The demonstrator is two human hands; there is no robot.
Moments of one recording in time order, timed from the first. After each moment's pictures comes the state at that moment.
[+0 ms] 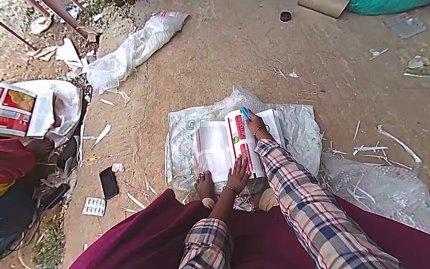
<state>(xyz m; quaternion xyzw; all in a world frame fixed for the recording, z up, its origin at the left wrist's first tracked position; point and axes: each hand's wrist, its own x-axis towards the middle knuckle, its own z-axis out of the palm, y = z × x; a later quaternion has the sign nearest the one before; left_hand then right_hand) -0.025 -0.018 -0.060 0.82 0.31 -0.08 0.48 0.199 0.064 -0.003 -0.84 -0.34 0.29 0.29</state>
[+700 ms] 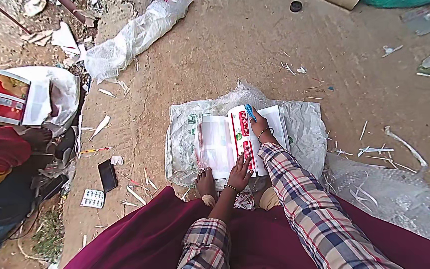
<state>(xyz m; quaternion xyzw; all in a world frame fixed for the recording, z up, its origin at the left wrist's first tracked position) -0.030 -0.020 -0.080 0.82 0.29 -0.01 0.50 0.188 0.053 -0.015 -0.84 -0.35 0.28 0.30</state>
